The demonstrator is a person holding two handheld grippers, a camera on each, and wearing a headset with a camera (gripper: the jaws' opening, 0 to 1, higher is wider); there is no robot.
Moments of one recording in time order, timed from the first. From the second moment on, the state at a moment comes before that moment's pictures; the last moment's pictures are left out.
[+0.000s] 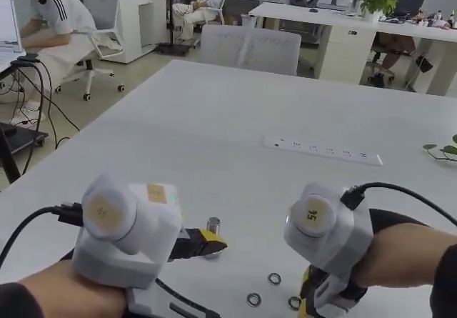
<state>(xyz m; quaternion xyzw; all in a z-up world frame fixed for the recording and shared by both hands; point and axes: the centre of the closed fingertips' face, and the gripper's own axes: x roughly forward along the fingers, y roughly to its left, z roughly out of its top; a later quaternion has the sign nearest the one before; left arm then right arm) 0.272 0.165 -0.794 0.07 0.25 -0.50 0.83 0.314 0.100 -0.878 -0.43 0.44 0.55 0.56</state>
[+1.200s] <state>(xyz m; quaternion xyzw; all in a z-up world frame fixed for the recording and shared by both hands) 0.273 0.167 -0.793 0.07 0.24 -0.50 0.83 0.315 0.103 -0.879 -0.45 0.43 0.55 0.55</state>
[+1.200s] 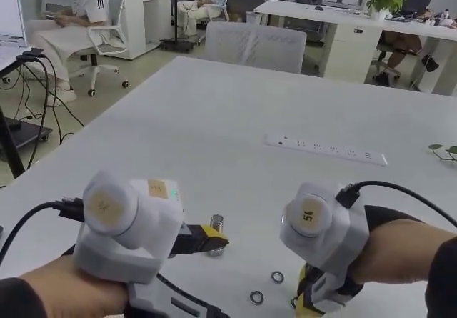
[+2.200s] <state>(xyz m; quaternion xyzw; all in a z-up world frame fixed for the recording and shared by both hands) 0.272 0.165 -0.795 0.07 0.25 -0.50 0.83 0.309 0.056 -0.875 -0.43 0.46 0.53 0.57</state>
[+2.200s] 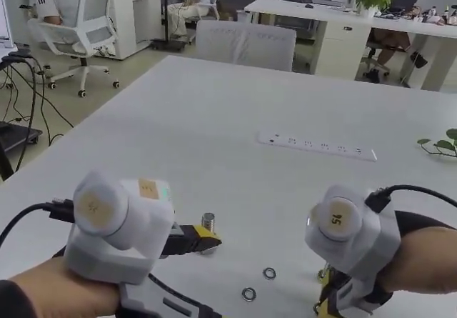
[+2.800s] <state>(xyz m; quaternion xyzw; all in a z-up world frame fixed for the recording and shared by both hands) 0.270 0.162 -0.797 0.07 0.25 -0.51 0.82 0.319 0.019 -0.868 -0.41 0.47 0.50 0.60</state>
